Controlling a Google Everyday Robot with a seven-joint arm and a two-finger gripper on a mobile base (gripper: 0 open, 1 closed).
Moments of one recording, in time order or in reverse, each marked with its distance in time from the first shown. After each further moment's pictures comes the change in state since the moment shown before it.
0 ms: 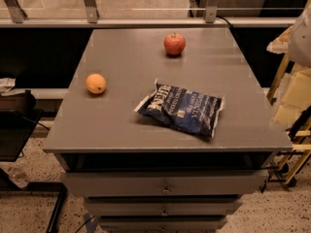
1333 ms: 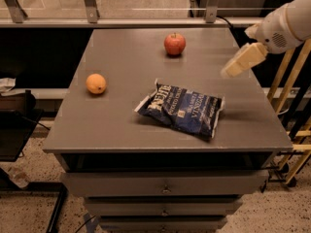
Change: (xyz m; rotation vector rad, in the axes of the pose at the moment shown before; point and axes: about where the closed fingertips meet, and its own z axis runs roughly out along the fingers) arm -0.034 -0.156 0.090 0.089 -0.439 0.287
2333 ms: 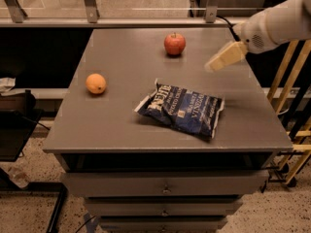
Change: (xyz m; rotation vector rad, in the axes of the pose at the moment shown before) arm -0.025 -0.020 0.039 0.049 -0.107 0.019
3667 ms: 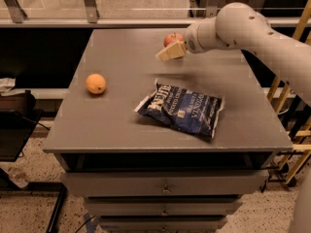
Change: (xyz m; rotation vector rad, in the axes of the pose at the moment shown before) arm -0.073 -0.020 0.152 0.157 -0.157 0.074
